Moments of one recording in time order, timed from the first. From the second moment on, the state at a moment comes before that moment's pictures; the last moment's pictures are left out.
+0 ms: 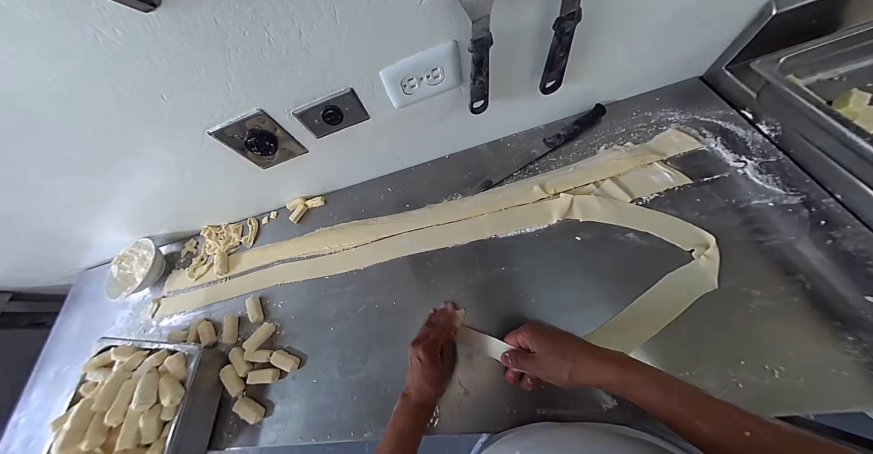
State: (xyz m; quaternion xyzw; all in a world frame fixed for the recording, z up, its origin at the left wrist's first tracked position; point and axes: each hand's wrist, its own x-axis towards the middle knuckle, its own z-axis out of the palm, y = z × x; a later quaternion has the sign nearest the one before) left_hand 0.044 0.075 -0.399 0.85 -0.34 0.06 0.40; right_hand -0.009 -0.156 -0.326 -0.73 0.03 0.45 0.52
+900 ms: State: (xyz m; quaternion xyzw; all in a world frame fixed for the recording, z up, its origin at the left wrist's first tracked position) left_hand 0.026 0.067 -0.384 0.86 -0.30 -0.02 0.40; right_hand -0.016 -0.119 -0.334 -0.64 0.03 0.50 0.58
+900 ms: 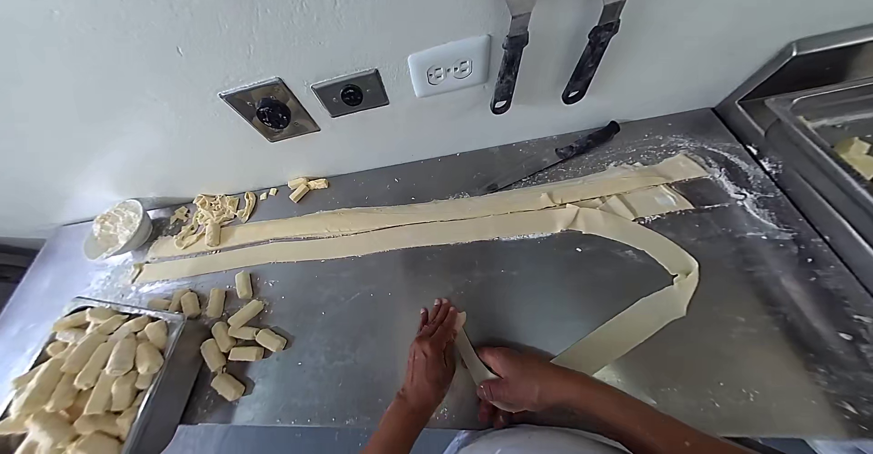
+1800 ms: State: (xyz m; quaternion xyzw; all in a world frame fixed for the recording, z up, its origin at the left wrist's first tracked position) left_hand 0.066 0.171 -0.300 0.56 0.13 -0.26 0.78; right_hand 0.118 -0.084 -0.312 -0.83 -0.24 0.43 0.27
